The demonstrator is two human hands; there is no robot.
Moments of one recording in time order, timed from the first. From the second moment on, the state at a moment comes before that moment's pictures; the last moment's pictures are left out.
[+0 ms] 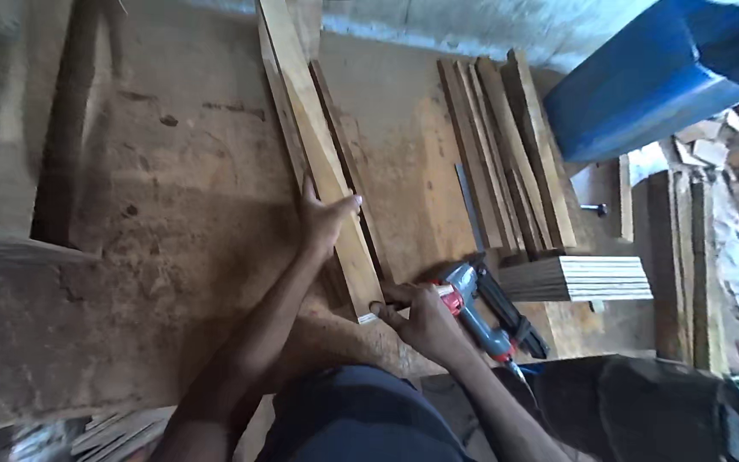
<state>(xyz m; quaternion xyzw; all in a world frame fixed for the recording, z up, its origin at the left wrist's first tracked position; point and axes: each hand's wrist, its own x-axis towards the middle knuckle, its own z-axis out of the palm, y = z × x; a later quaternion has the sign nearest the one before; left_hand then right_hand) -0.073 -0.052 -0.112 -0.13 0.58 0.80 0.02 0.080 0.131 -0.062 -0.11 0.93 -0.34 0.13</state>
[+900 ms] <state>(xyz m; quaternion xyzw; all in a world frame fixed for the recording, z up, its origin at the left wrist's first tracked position) -0.074 -0.052 -0.110 -0.14 0.60 0.79 0.01 0.109 0.314 -0.243 0.29 0.95 -0.08 0.10</state>
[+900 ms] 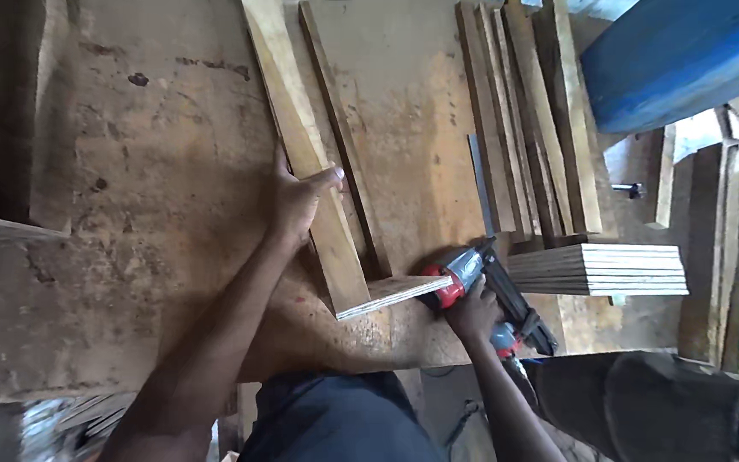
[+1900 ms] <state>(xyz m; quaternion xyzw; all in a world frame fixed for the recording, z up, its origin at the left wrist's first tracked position) -0.065 -0.035 -0.111 -0.13 0.63 0.77 -0.02 0.314 0.135 -0.160 0.08 0.37 -0.92 -0.03</state>
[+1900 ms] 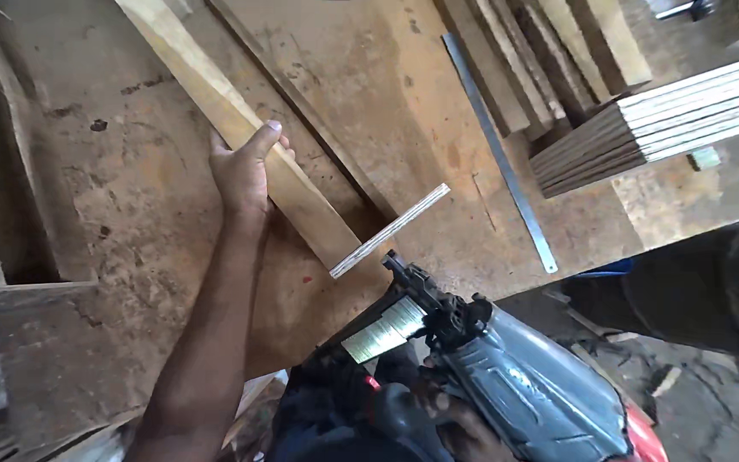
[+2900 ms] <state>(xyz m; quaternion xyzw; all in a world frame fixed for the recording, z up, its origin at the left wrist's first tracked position) -0.069 -0.023 -0.114 -0.10 0.58 0.81 -0.03 0.316 0.106 -0.177 0.07 0.38 -0.92 -0.04</state>
